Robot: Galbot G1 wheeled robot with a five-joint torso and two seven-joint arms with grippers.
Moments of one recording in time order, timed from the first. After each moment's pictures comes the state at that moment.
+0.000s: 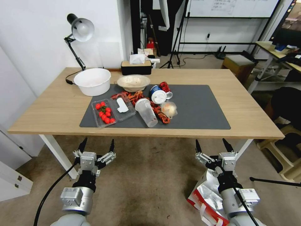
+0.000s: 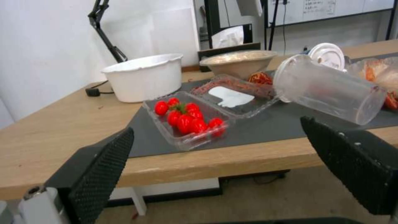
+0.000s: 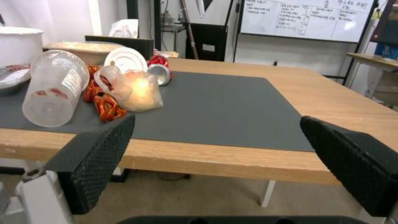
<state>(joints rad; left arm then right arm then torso) 1.80 -1.50 -0.55 -2.30 0.00 0.00 0.00 -1.80 1.50 0.55 2.30 0.00 0.00 0.00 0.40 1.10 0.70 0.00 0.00</state>
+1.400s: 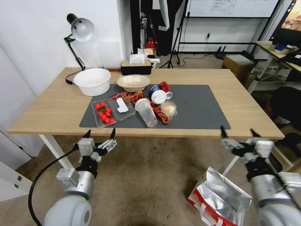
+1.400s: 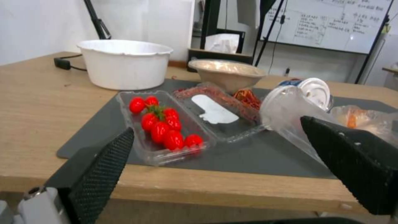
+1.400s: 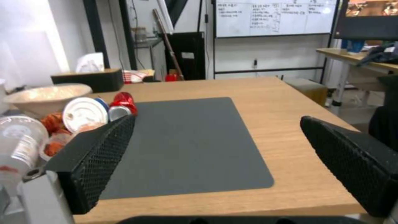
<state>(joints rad) 1.65 -1.56 -0.59 -2.29 -0.23 0.18 0.07 -1.71 1.47 0.80 2.45 0.29 -0.26 -0.03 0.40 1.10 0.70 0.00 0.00</state>
